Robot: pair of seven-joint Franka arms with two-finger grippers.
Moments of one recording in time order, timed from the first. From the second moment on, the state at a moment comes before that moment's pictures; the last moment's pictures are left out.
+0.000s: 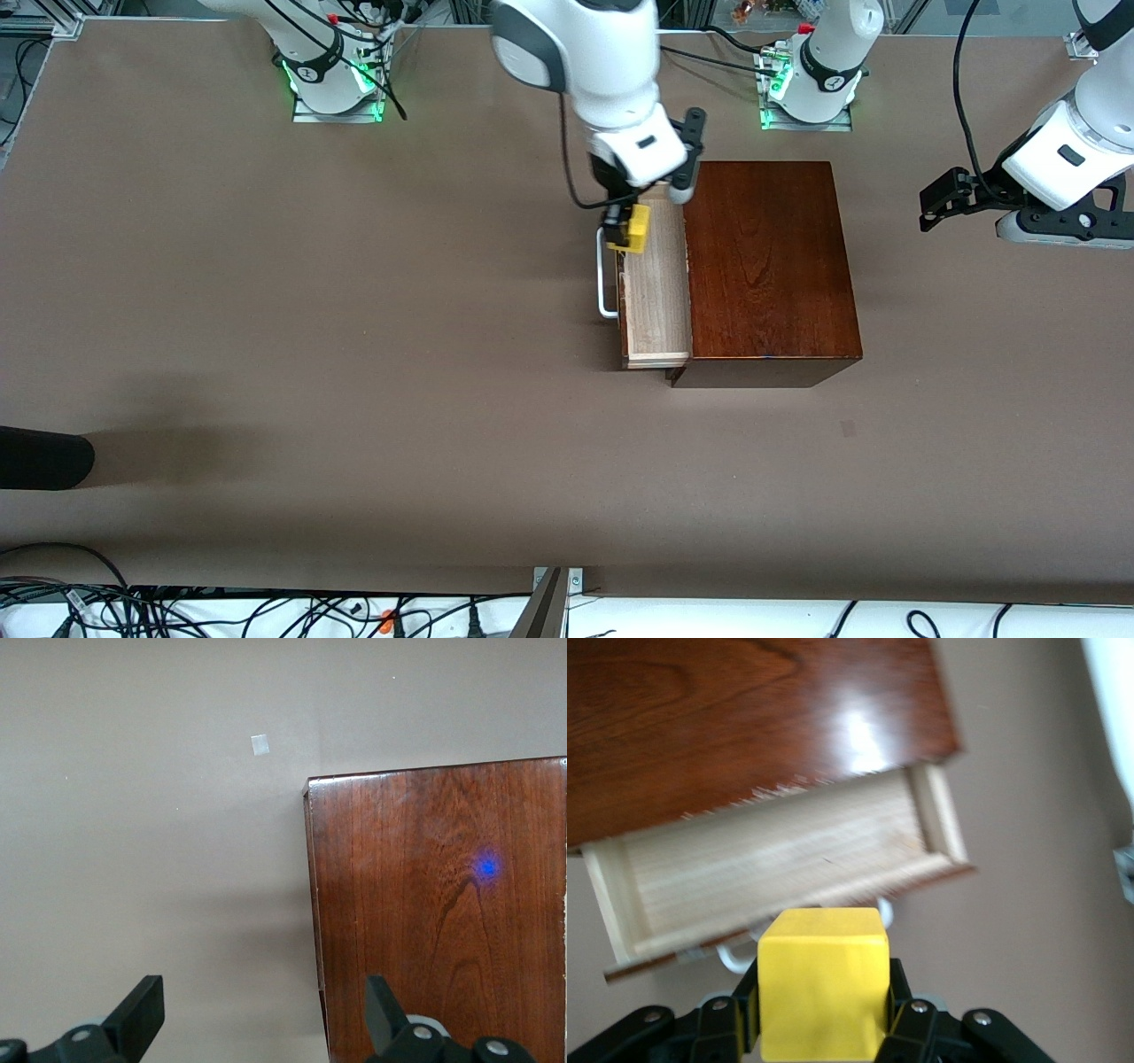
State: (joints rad) left arm -0.06 -0.06 0.00 -1.75 0.00 1.67 0.00; right arm 0.85 0.59 0.01 -1.05 -0.06 1.86 -0.40
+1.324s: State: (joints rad) left arm -0.33 0.17 -0.06 -1.64 -0.34 1.61 0.73; right arm 0.25 0.19 -0.09 -1.74 0.08 1.90 -0.23
